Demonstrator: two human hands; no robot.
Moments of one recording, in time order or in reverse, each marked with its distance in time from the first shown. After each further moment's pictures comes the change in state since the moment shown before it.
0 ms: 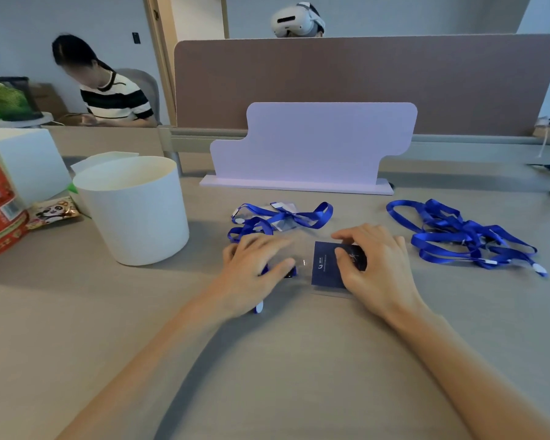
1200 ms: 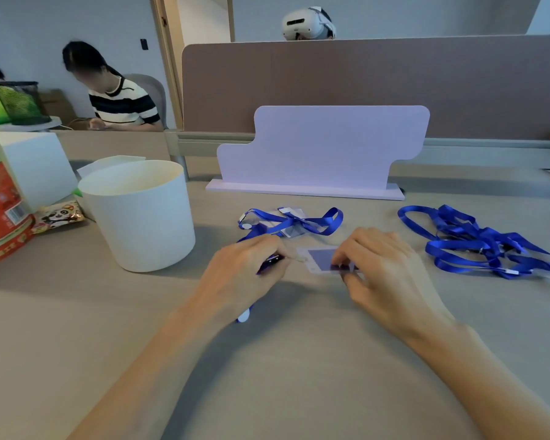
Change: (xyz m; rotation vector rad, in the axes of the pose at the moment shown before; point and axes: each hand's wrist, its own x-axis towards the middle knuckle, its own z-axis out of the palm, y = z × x) left_hand -0.007 0.002 -0.023 0.045 0.250 0.145; right_hand 0.006 -0.020 -0.014 -0.123 0.029 -0.373
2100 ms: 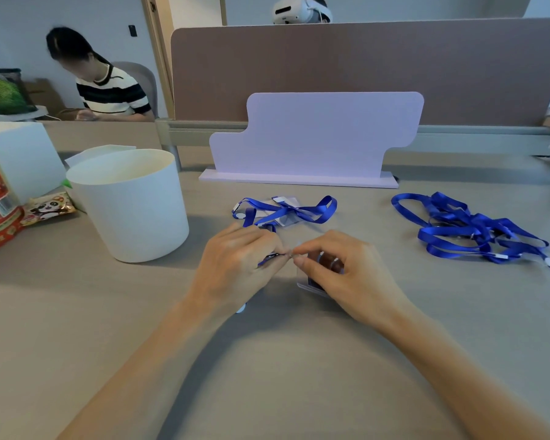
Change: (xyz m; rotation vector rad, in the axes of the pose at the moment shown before) left_hand 0.001 -0.003 0.009 0.139 0.284 0.331; right_hand 0.001 -0.033 0.004 0.632 -0.225 0.403
